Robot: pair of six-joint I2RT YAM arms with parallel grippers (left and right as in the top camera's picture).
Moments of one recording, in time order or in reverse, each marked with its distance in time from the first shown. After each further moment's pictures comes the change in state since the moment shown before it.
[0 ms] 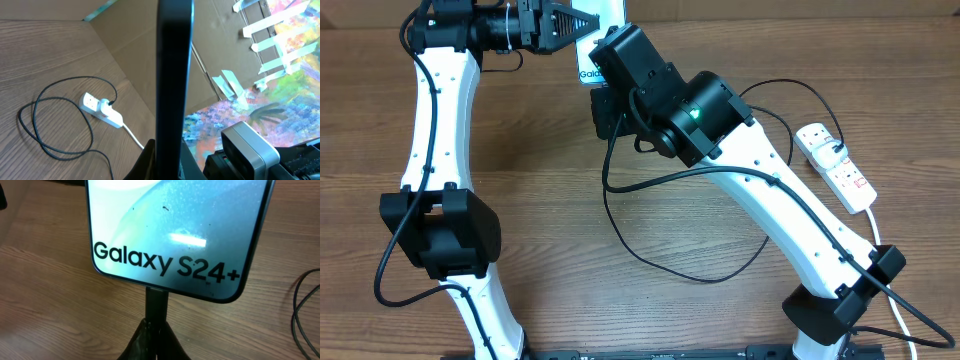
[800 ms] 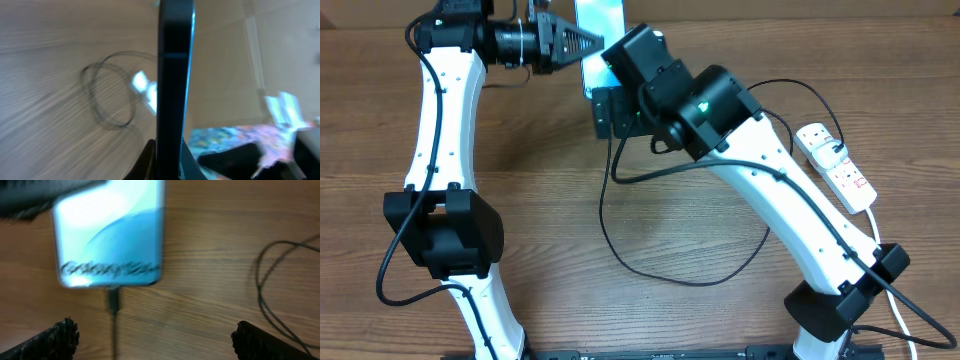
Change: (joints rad) left arm -0.013 0.000 0.000 -0.294 -0.345 0.090; right arm -0.041 0.000 0.005 -0.124 0.052 0.054
